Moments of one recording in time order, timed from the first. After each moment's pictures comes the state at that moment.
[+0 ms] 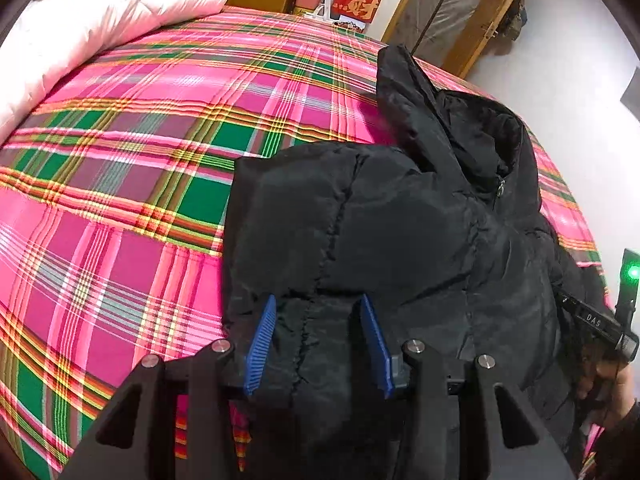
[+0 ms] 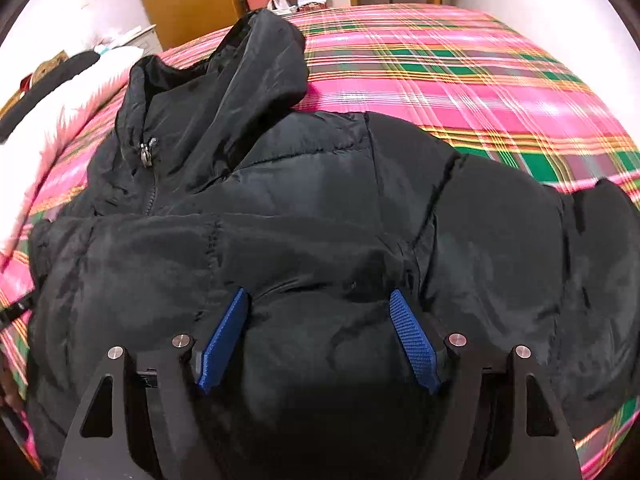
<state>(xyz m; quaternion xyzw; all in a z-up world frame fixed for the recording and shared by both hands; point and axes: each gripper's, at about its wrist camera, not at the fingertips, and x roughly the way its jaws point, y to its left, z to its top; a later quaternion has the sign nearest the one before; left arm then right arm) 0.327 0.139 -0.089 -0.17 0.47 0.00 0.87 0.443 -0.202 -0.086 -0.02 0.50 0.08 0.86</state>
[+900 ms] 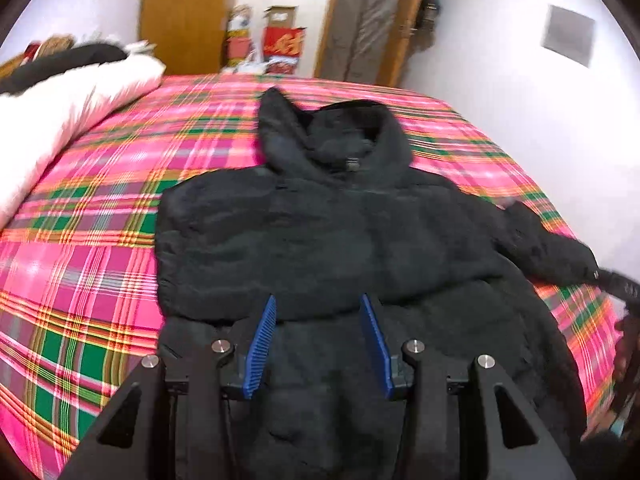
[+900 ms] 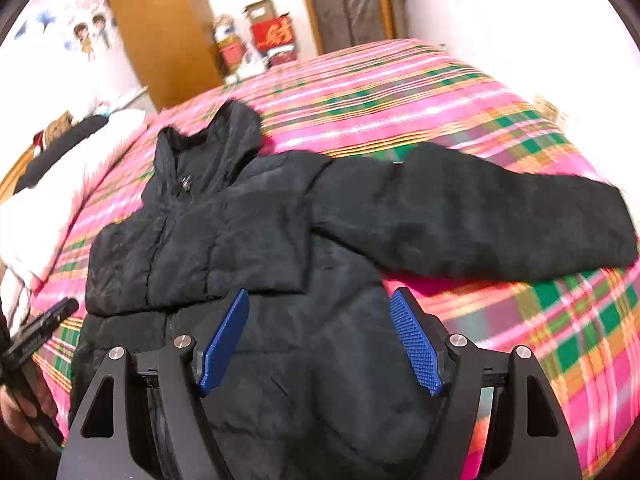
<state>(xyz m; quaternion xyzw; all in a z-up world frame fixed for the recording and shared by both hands) 0.212 0.030 -0.008 -0.07 0.39 -0.08 0.91 0.271 -0.320 0.017 0.07 0.43 0.03 0.90</state>
